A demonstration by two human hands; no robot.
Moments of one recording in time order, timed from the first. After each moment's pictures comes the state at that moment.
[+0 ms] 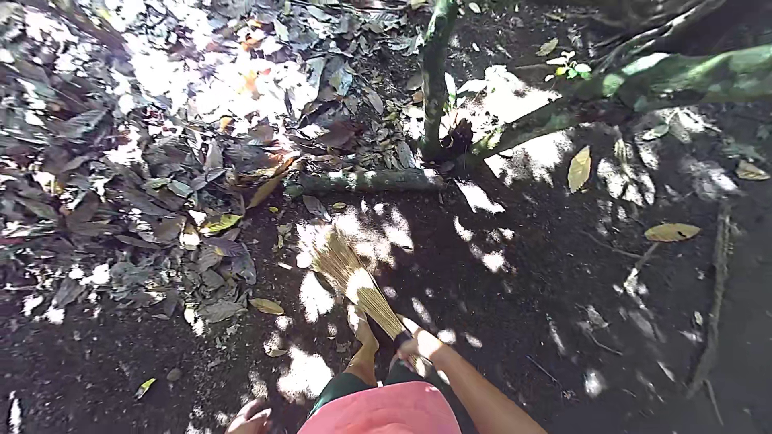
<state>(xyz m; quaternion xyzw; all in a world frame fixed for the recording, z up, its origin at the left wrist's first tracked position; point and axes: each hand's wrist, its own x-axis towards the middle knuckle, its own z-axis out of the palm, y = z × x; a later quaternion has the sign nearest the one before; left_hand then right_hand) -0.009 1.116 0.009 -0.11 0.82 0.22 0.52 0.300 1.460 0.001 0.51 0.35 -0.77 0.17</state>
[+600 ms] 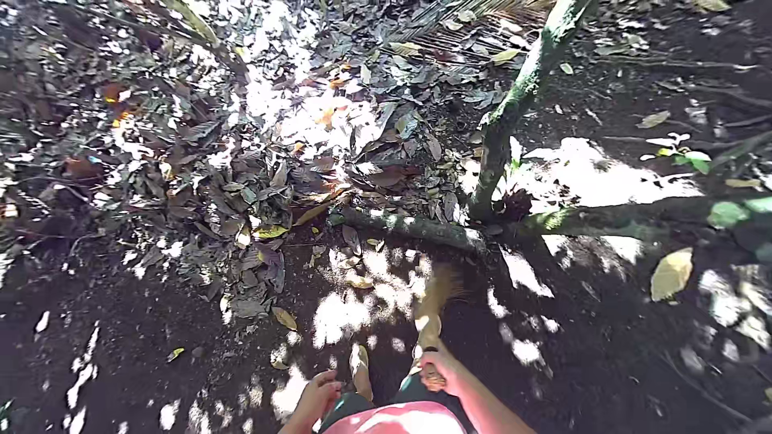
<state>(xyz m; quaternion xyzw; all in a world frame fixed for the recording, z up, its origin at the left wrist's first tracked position) 0.072 1.404 0.046 -0.12 0.76 0.34 0.55 0.286 1.662 -0.023 0.56 0.27 -0.77 0.14</state>
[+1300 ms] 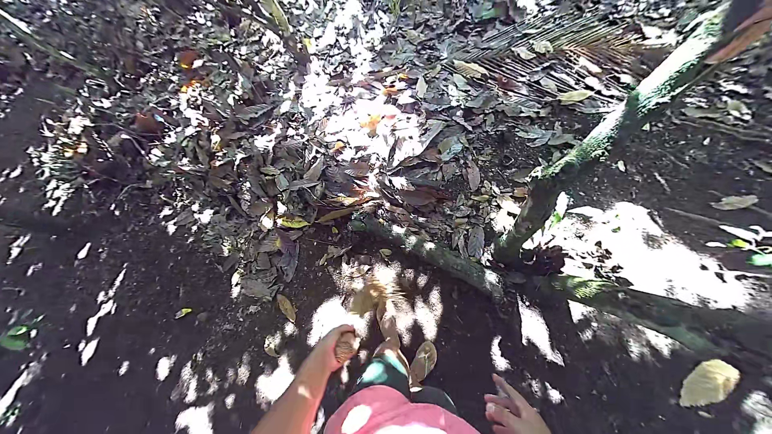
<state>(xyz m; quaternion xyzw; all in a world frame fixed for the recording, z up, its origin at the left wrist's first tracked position) 0.000 1.554 0.030 -0.36 0.56 0.54 0.51 0.334 1.813 0.097 0.51 0.51 -0.68 0.14</state>
